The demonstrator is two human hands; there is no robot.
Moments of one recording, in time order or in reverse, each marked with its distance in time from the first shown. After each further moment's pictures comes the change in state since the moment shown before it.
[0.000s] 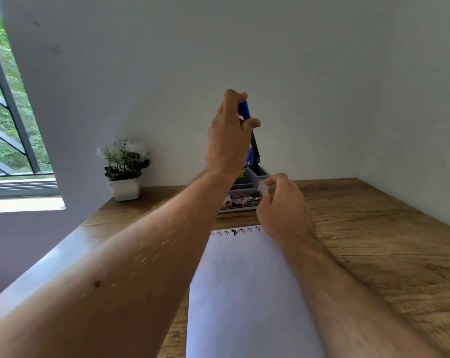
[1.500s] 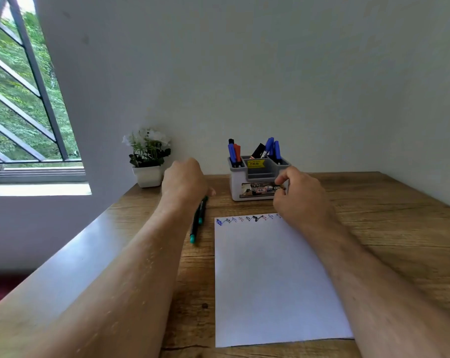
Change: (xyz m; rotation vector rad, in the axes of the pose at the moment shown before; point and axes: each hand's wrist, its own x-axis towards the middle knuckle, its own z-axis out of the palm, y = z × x) left_hand -0.051 -0.055 -0.104 0.914 -0.472 -0.616; right_hand -0.002 -0.005 -0.002 -0.056 -0.118 -0.131
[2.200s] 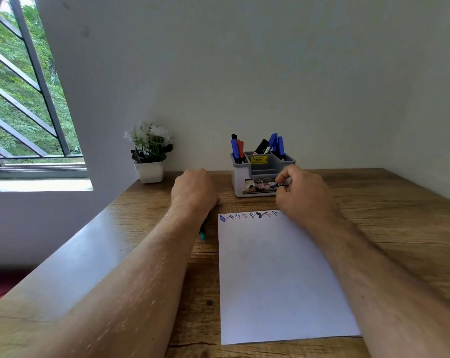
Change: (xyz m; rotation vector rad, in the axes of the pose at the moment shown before) left_hand -0.013 -0.001 0.024 0.042 -0.050 0.020; right_hand 0.002 0.000 0.002 -0.010 -0.056 -0.012
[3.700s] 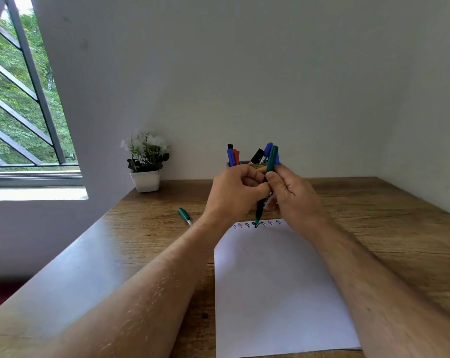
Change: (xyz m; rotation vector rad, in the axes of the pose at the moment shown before) left_hand -0.039 0.051 0.002 -1.003 -0.015 0.369; right_hand 0.004 -0.006 0.001 0.500 -0.034 -0.118
